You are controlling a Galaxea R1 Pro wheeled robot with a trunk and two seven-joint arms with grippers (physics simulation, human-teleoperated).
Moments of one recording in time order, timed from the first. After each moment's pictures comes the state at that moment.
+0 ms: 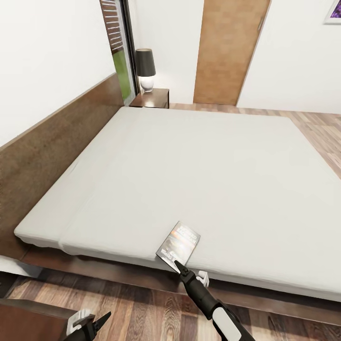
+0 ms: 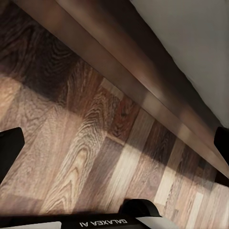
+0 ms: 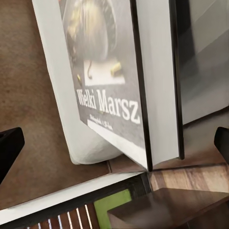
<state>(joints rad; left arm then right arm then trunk) -0.23 0.17 0.28 -0.49 0.39 0.12 -0.81 -0.41 0.13 0.11 -0.54 -1.01 0.19 0.68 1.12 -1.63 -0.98</state>
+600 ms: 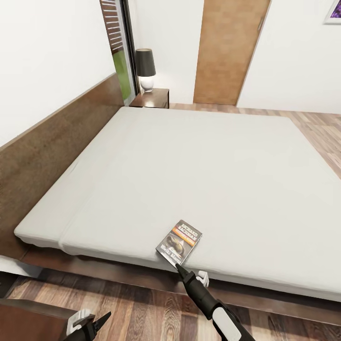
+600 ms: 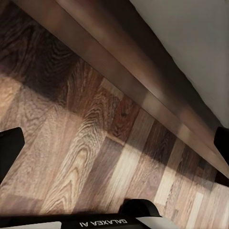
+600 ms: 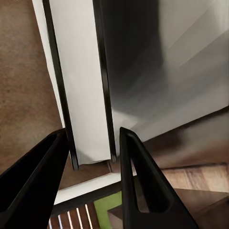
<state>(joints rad) -0.23 0.17 0.28 -0.49 0.39 0.12 -0.81 -0.41 0.13 0.11 -0.54 -1.01 0.19 0.68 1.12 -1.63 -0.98</state>
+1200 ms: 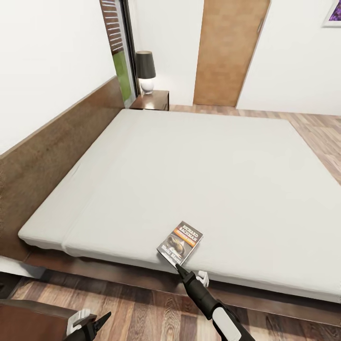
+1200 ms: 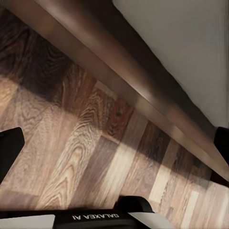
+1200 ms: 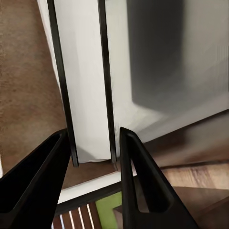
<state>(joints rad) -0.23 0.17 0.28 -0.49 0.39 0.12 -0.81 -0.41 0.13 0.11 -0.54 -1.01 0.19 0.68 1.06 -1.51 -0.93</state>
